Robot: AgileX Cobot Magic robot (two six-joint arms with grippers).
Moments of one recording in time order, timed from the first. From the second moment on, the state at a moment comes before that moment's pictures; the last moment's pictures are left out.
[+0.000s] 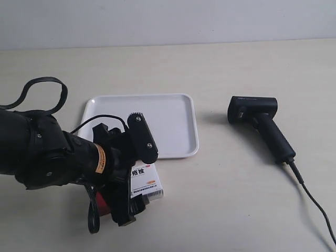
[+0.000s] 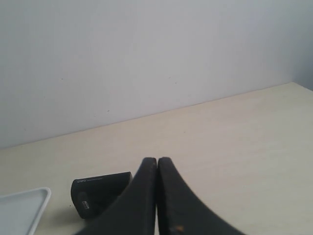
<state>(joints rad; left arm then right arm) -0.85 1.78 -0.69 0.23 0.08 0.22 0.10 0.01 0.00 0.03 0.18 0.19</state>
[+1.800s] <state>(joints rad) -0.54 1.65 -0.77 0.29 0.03 0.56 0.33 1.75 -0.67 0.09 0.01 0.01</state>
